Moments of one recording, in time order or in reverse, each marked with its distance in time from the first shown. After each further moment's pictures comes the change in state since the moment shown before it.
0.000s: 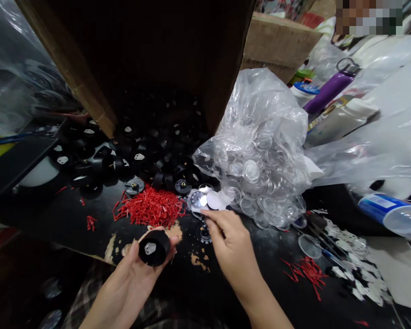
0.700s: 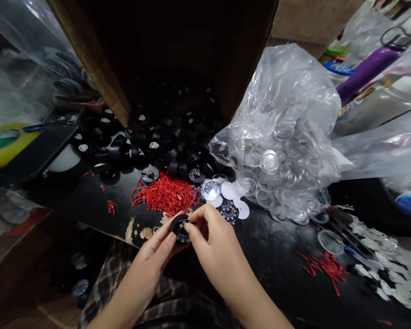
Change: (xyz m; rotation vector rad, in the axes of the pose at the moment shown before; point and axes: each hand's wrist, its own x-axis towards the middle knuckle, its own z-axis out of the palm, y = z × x) left_hand 0.000 -0.006 -0.004 0.426 0.038 0.120; right_hand -0.005 -0.051 0.024 0.237 -0.307 0.259
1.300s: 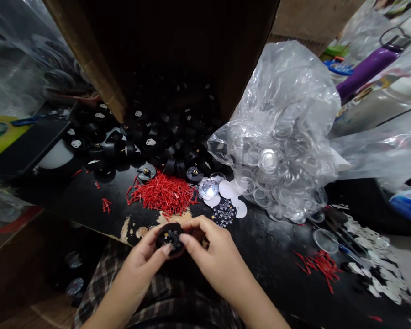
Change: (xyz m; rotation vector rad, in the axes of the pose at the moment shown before) left_hand 0.001 -0.007 -0.015 0.084 0.026 0.025; right_hand -0.006 0.017 -0.001 -0.056 -0.105 -0.054
